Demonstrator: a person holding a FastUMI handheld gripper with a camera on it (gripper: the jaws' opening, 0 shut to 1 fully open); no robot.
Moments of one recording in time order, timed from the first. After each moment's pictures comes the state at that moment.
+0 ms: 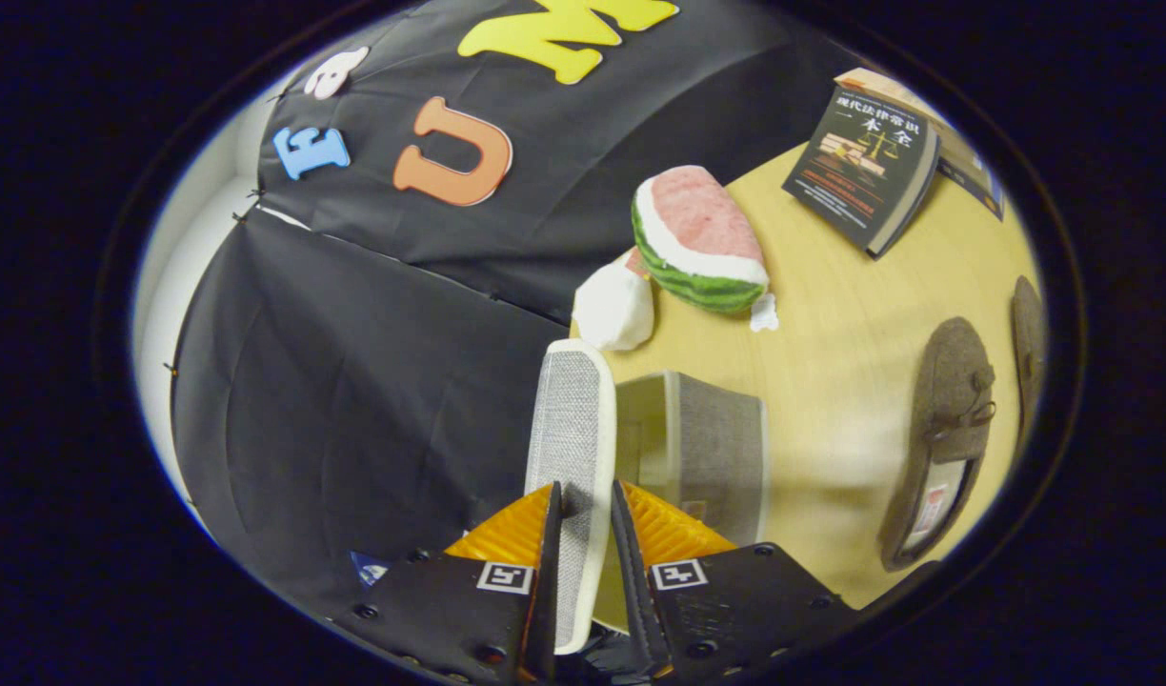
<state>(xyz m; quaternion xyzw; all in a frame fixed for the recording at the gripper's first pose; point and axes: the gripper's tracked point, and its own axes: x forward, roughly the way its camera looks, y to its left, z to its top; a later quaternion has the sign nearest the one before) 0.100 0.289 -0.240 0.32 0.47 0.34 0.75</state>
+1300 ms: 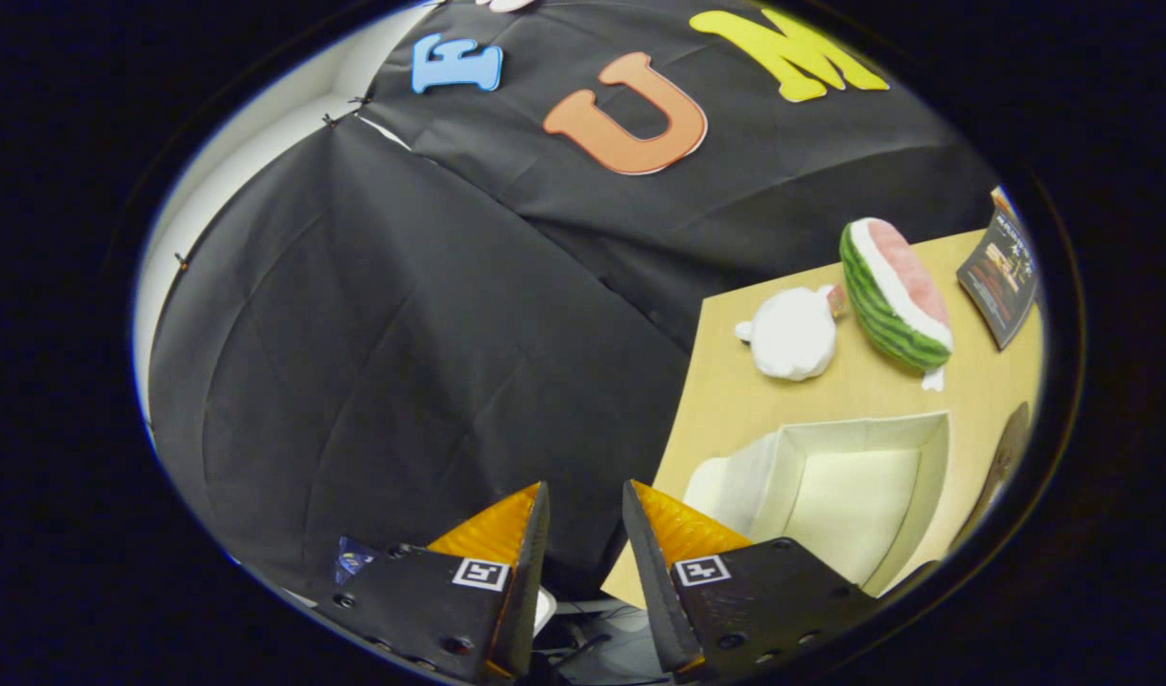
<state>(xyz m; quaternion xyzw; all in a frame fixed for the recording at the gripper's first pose) 0.052 0.472 -0.134 0.21 0.41 0.40 0.79</state>
